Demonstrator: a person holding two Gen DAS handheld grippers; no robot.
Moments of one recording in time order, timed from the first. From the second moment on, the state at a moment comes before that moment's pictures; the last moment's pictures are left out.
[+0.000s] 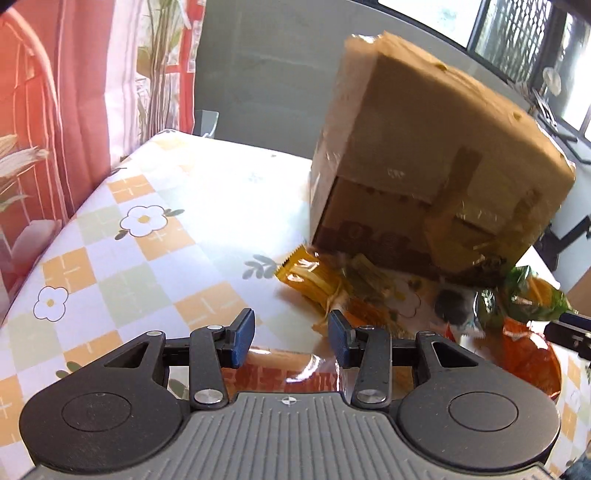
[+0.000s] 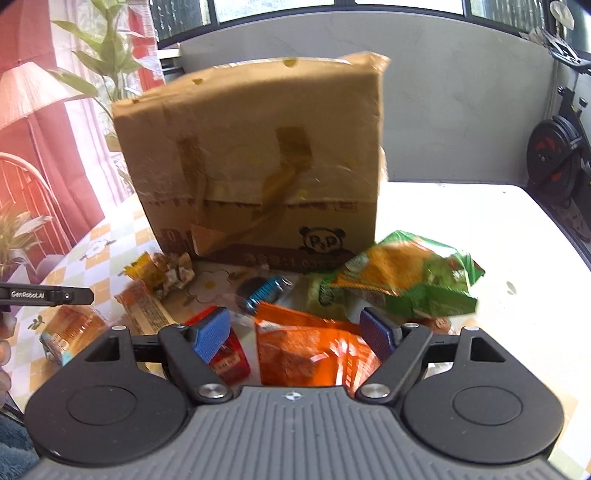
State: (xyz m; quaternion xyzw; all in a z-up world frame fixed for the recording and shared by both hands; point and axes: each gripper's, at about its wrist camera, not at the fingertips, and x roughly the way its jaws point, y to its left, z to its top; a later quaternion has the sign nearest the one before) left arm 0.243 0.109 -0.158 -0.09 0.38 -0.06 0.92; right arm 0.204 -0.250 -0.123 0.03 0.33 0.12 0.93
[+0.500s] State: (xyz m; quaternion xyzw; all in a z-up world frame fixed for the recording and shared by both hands) left arm 0.237 0.119 -0.152 -0.13 0.36 -0.07 0.92; right arm 0.235 -0.143 -0.170 -0.18 0.41 0.27 0.85
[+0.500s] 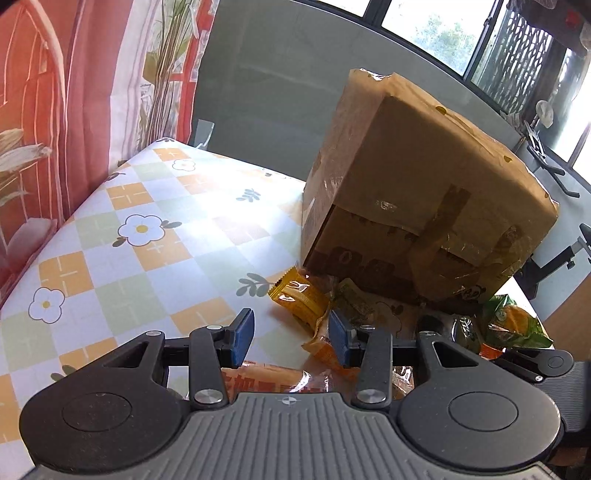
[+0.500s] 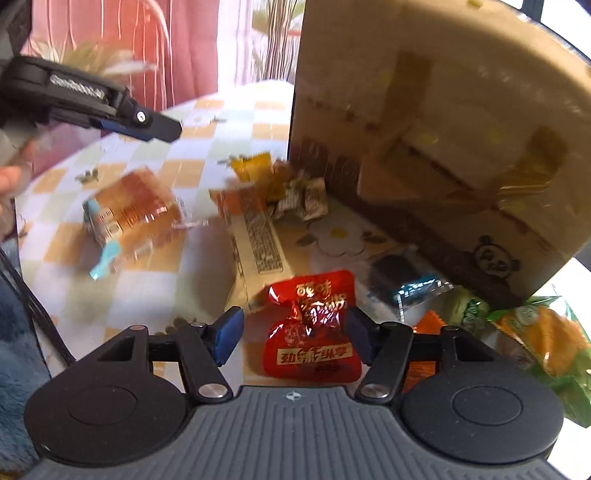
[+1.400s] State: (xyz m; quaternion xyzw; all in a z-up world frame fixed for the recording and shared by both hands) left arm 0.292 0.113 -0.169 -0.14 0.41 -0.07 0.90; right arm 0.233 -0.201 -0.175 0.01 0.39 0.22 0.89
